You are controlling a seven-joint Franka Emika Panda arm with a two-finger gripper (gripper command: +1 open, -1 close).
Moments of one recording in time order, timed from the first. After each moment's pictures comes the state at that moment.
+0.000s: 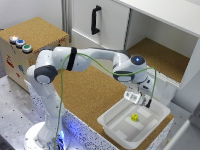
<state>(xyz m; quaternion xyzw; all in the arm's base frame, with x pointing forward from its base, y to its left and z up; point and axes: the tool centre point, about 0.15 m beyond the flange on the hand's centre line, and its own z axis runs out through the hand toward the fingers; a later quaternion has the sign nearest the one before) 0.332 -0.439 0.390 0.98 0.08 0.14 0.06</state>
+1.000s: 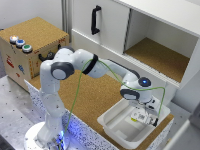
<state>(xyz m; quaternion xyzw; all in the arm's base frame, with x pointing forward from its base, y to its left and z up) 0.378 -0.478 0.262 0.99 0.08 0.10 0.04</state>
